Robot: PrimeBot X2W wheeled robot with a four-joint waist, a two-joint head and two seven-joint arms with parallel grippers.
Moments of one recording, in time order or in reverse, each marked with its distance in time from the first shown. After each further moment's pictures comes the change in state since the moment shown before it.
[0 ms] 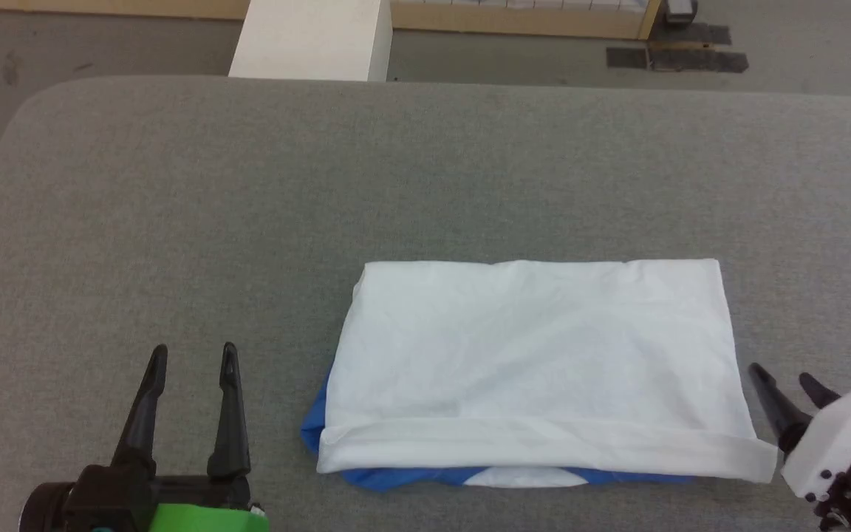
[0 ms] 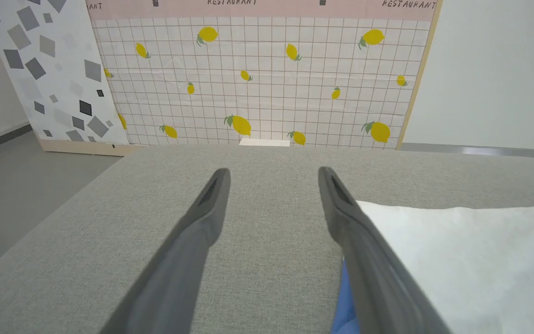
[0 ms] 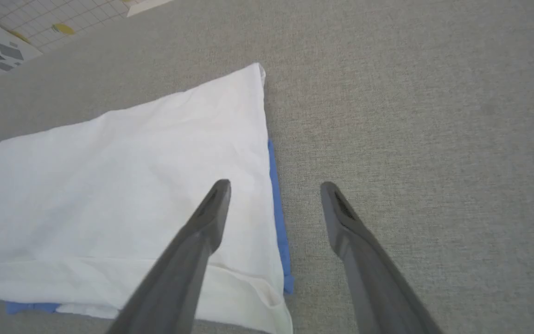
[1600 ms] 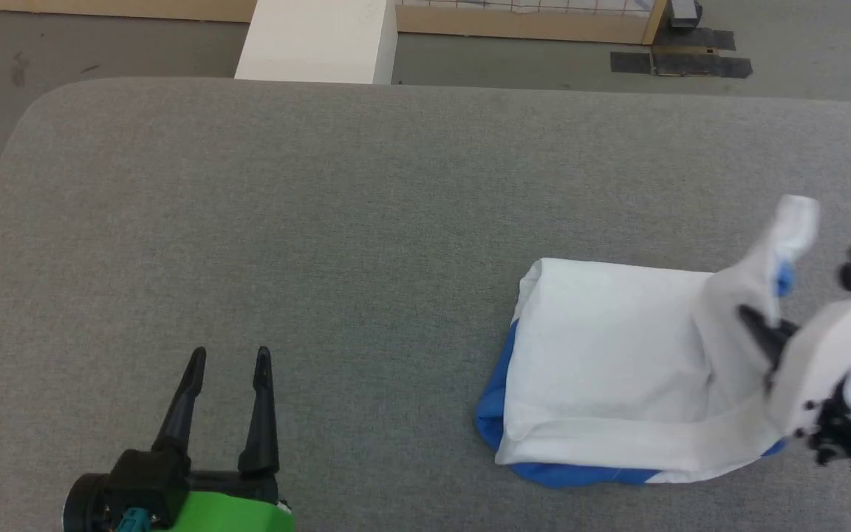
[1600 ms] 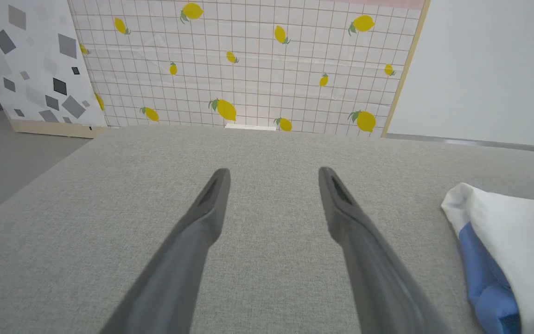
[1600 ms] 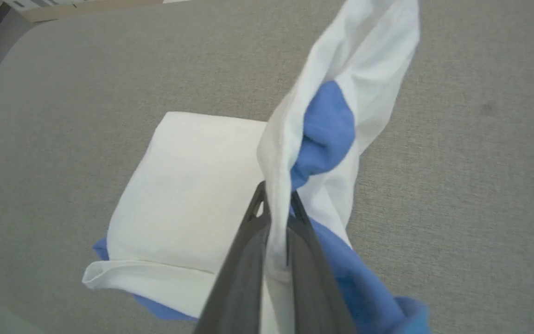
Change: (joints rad) left arm -0.043 -0.079 0.014 0.115 0.022 -0.104 0.000; right arm -0.180 -0.092 0.099 -0.033 0.014 0.000 0.234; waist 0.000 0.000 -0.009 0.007
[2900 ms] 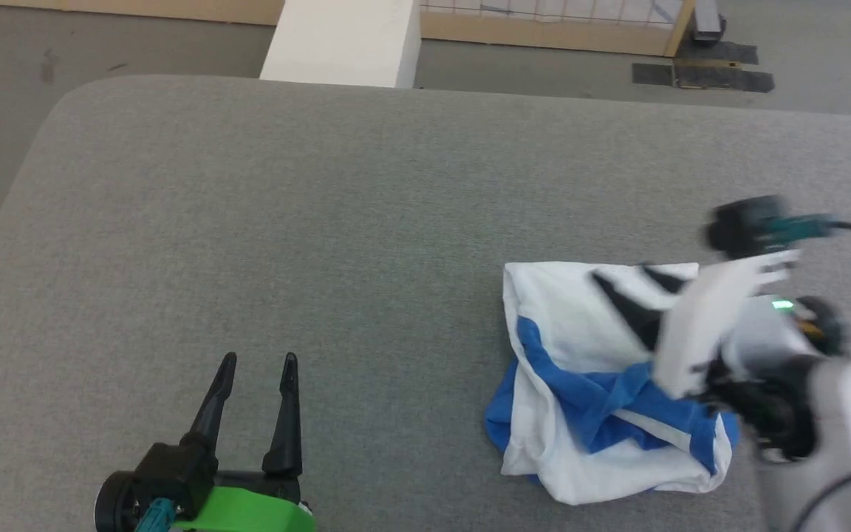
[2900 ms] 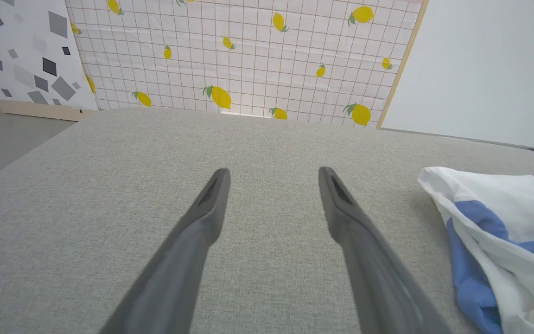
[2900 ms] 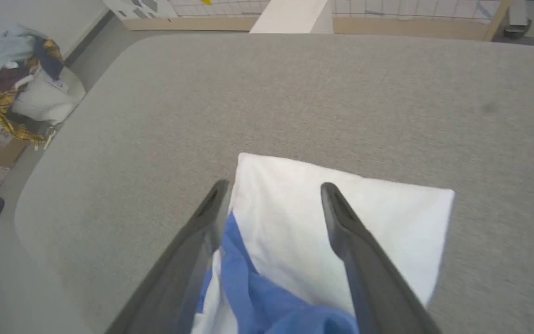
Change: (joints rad) left arm -0.026 -0.051 -0.009 0.082 0.000 -0.062 0.000; right arm -0.150 0.095 0.238 0.176 0.028 0.000 -0.125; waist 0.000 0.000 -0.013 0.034
